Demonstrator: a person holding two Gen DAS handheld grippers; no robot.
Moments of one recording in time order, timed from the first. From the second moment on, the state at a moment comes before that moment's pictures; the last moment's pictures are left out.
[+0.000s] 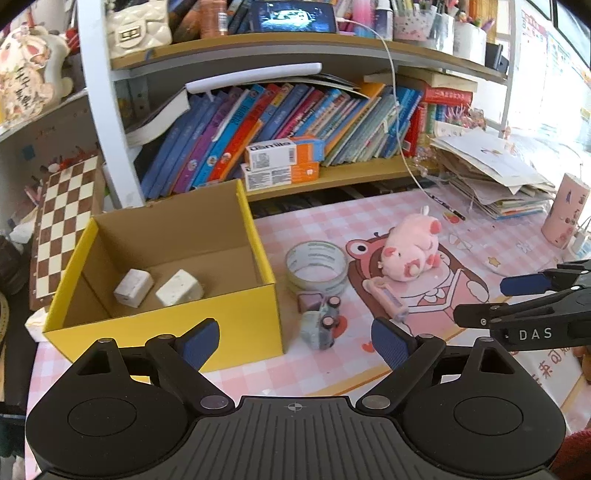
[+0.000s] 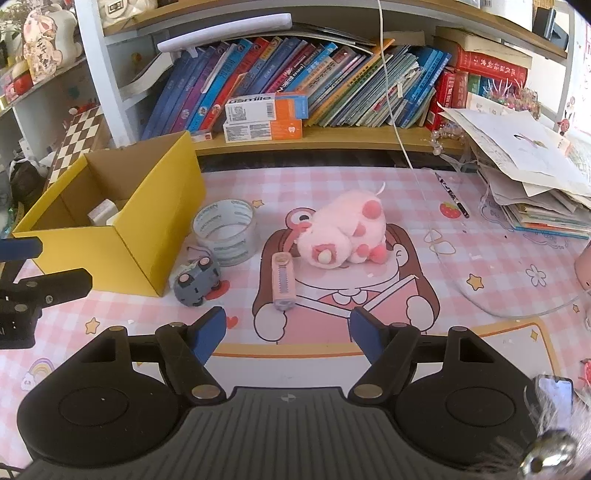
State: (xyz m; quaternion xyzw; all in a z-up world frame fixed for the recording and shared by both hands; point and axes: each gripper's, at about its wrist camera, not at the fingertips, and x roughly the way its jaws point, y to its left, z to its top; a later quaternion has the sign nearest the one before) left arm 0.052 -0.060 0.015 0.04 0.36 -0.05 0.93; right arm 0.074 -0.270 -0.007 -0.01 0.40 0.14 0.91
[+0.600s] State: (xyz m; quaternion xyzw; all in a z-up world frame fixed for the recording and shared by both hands) left arm 0.074 -0.096 0.005 0.08 0.37 -0.09 0.92; right arm 0.097 -0.286 -0.022 0.00 0.42 0.13 0.90
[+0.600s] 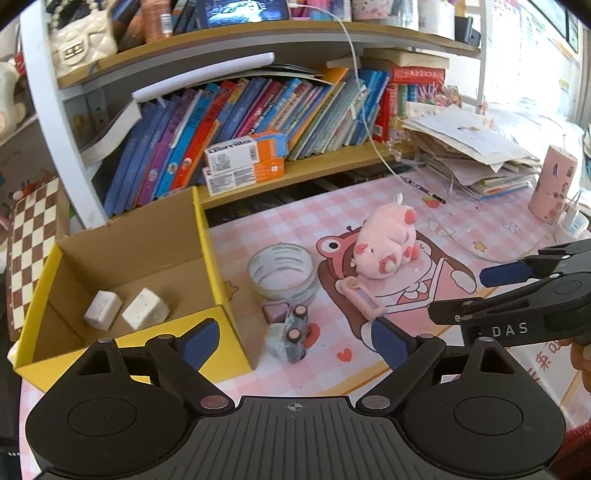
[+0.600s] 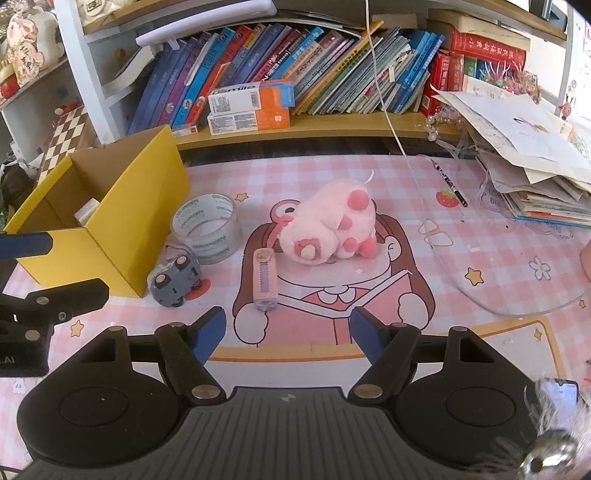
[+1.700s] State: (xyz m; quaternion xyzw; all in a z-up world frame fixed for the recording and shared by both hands) left arm 0.110 -0.120 -0.041 0.14 0.40 -0.11 0.90; right arm 0.131 -0.290 -0.050 0.02 0.45 0.15 0.88
